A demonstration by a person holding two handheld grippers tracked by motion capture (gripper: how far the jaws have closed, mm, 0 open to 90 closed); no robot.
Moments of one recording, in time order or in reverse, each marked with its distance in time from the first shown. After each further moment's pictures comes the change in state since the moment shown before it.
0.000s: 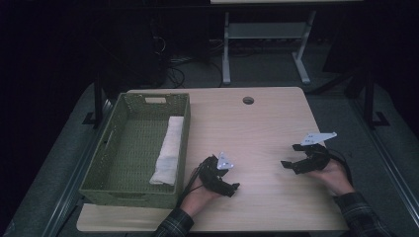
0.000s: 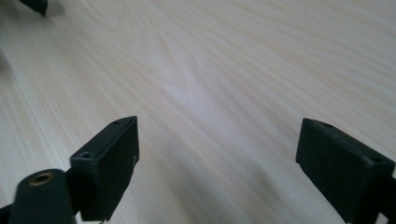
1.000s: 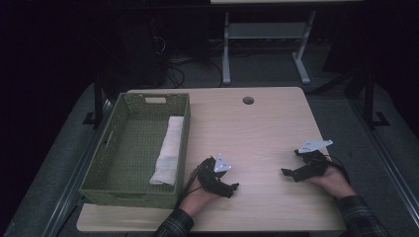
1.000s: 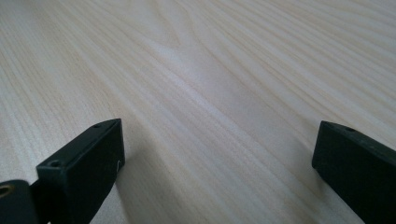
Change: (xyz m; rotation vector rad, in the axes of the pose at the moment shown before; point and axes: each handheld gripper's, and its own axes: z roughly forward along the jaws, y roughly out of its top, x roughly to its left) left arm 0.003 -0.010 0.003 -0.069 0.011 0.007; right arm -0.001 -0.024 0.017 0.034 -0.021 -0.013
